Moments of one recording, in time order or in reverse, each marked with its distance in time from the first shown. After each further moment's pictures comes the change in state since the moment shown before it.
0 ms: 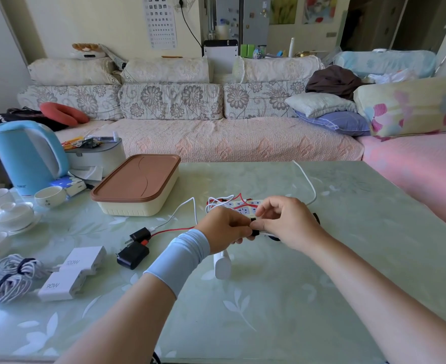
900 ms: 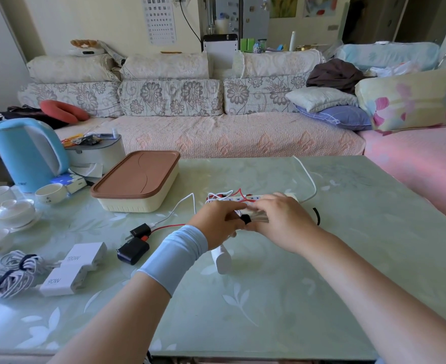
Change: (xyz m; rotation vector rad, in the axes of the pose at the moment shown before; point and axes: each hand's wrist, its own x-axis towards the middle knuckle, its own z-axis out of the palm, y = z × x) left_hand -0.005 0.000 -0.003 0.164 0.095 -0.010; right_hand 0.003 -0.002 0.007 -0.618 -0.077 -0.233
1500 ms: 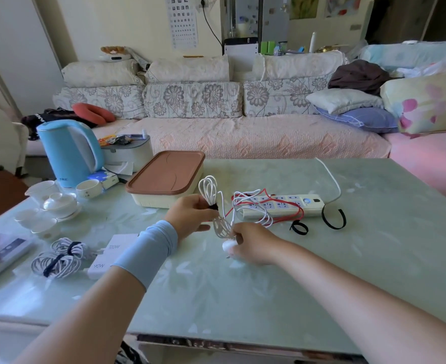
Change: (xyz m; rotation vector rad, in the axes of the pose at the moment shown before) left_hand -0.045 -0.050 -0.069 -0.496 0.229 -0.299; right_hand 0.010 -0.085 0.059 0.380 -0.369 0.144
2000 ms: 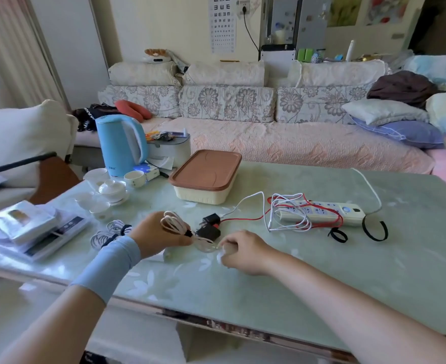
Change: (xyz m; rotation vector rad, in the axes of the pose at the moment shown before) left_hand -0.064 -0.061 -0.136 0.320 0.097 0.029; right_hand 0.010 -0.074 0.065 0.042 -0.099 -0.065
